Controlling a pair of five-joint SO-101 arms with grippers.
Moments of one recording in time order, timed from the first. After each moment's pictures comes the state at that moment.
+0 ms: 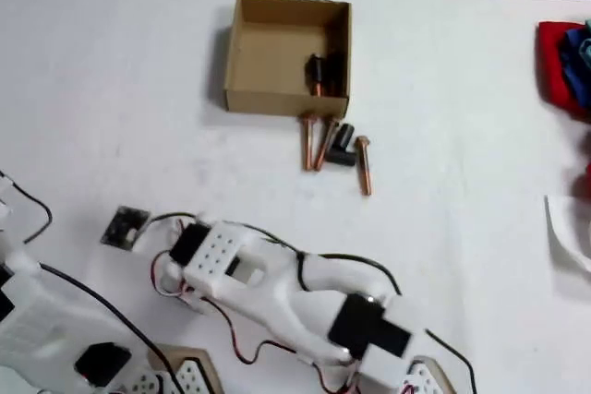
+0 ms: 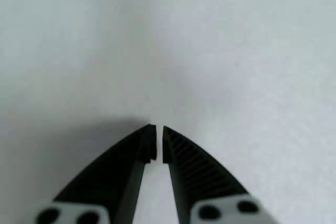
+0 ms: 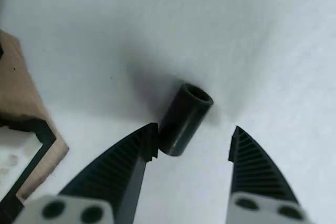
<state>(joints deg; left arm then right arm) -59.5 13.6 30.3 18.7 5.5 -66.1 11.7 18.5 64.7 8.6</state>
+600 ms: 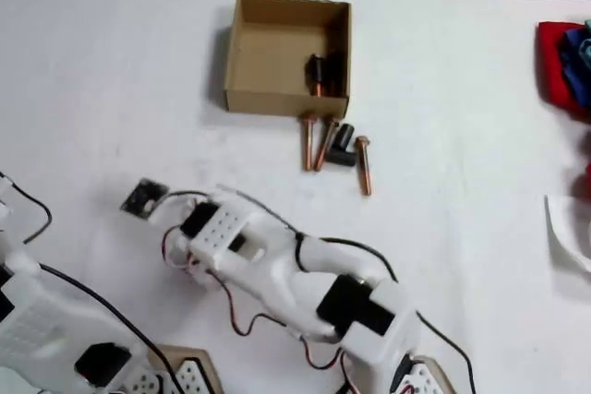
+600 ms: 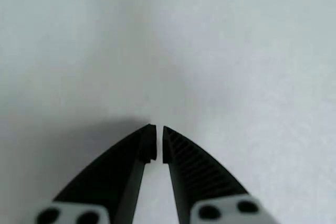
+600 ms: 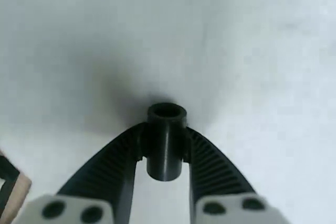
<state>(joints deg) -59.5 13.6 30.3 19.1 5.5 -58.1 17.5 15.1 62.3 6.6</state>
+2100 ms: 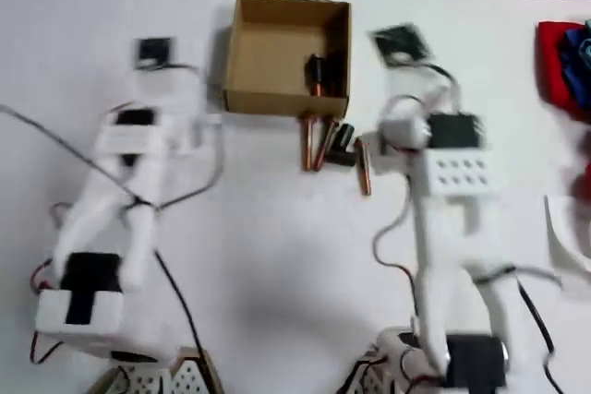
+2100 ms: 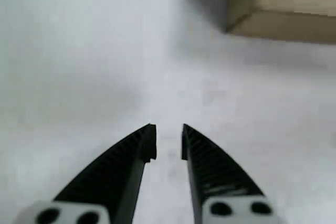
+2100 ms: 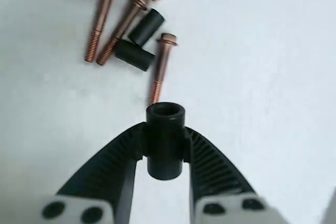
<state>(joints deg) -2.6 2.8 21.3 48.4 7.6 -3.1 -20.9 17.4 78.0 15.0</state>
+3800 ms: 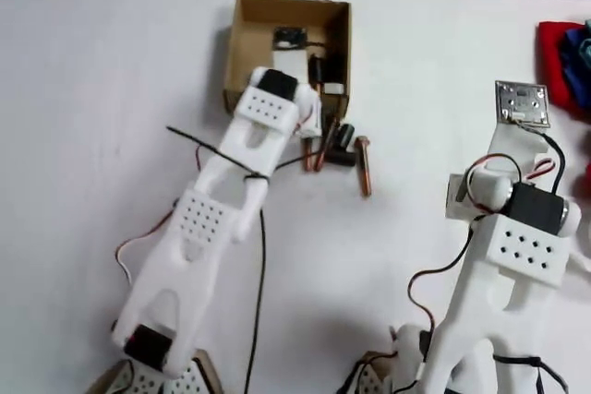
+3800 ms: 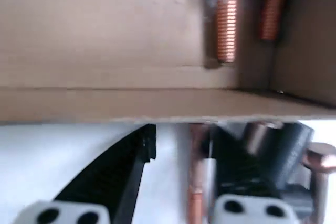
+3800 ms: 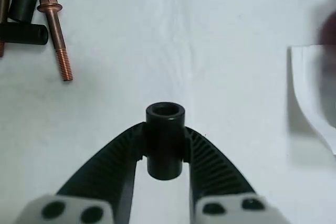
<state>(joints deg) 17.6 69.5 -71.8 83.5 24.3 18.2 -38.0 32.8 78.0 15.5</state>
